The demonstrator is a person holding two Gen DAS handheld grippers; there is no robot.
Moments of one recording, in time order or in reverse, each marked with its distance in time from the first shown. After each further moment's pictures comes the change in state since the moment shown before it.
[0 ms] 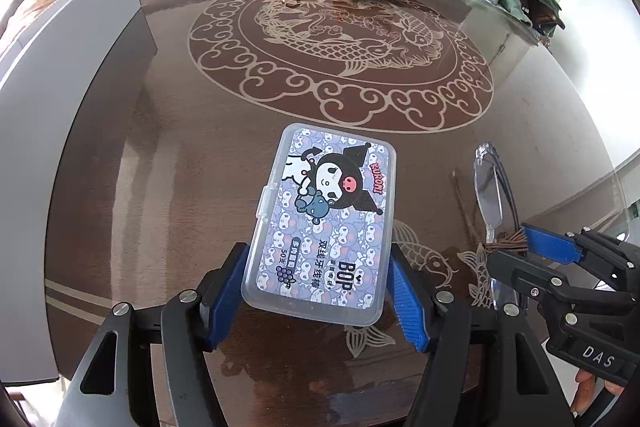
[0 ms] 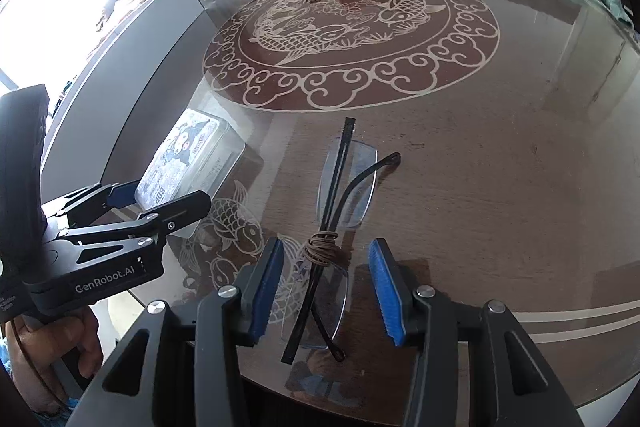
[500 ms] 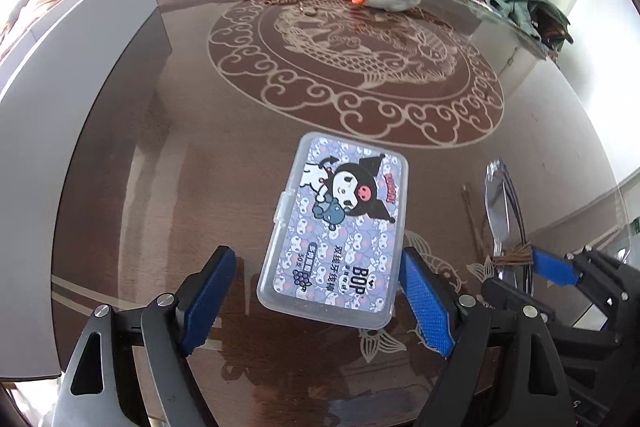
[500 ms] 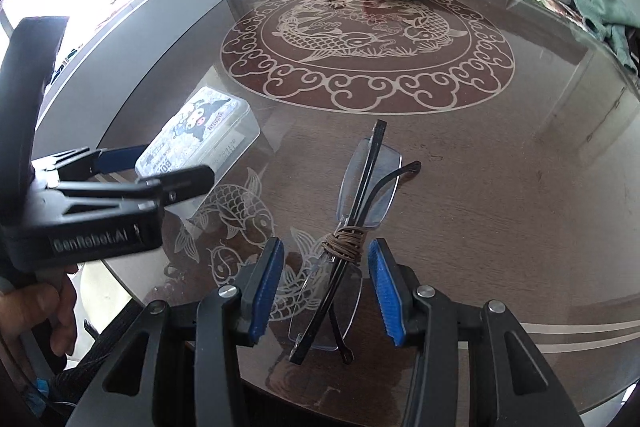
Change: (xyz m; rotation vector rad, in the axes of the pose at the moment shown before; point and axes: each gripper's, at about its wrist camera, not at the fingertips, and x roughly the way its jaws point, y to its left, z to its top) left arm -0.005 0.015 0.002 -0.058 -0.038 -0.003; right arm 0.001 0.017 -0.009 -0.119 -0.045 -0.062
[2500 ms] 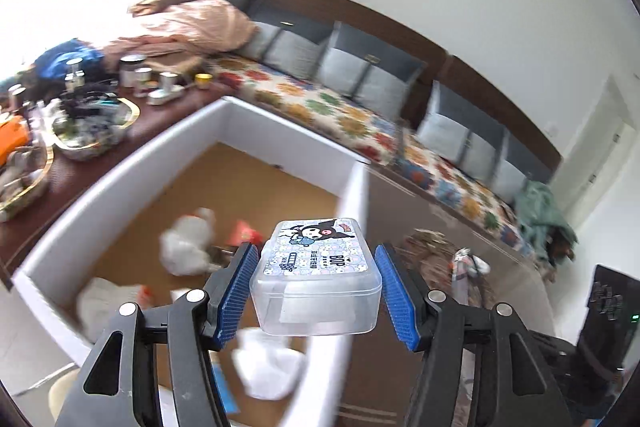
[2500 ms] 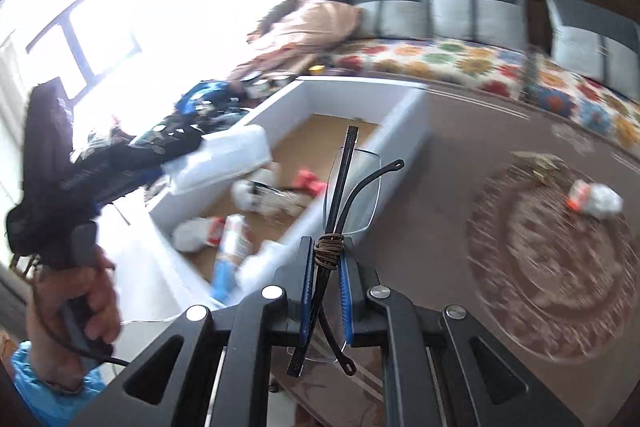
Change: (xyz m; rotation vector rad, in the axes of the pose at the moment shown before) left arm -0.217 0.296 0.012 -0.488 -0.496 0.029; right arm -0.066 0.241 0.155 -0.272 -0.238 0.396
